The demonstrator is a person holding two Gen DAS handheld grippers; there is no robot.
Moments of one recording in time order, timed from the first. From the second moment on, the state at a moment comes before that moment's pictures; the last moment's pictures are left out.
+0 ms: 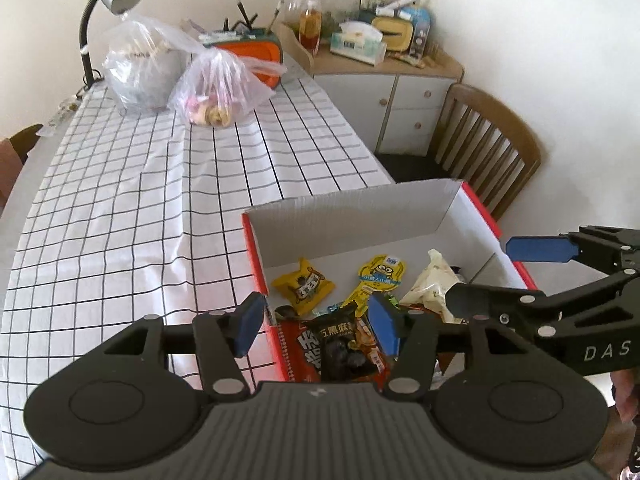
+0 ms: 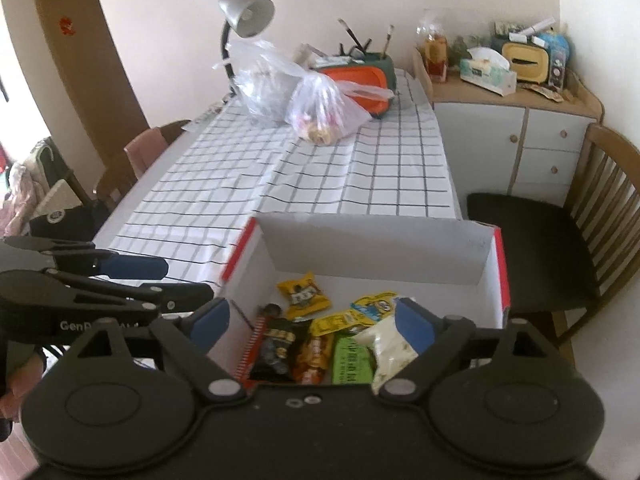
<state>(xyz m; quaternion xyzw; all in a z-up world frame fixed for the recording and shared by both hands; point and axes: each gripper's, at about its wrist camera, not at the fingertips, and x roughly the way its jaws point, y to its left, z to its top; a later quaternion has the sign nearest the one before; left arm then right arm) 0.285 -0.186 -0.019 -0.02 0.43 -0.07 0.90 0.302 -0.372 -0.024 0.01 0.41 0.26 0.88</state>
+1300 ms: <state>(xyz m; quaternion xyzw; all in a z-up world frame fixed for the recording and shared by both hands) 0.221 0.043 -0.075 -0.06 0.45 0.01 0.89 0.227 -0.191 -0.054 -0.01 0.41 0.28 0.87</state>
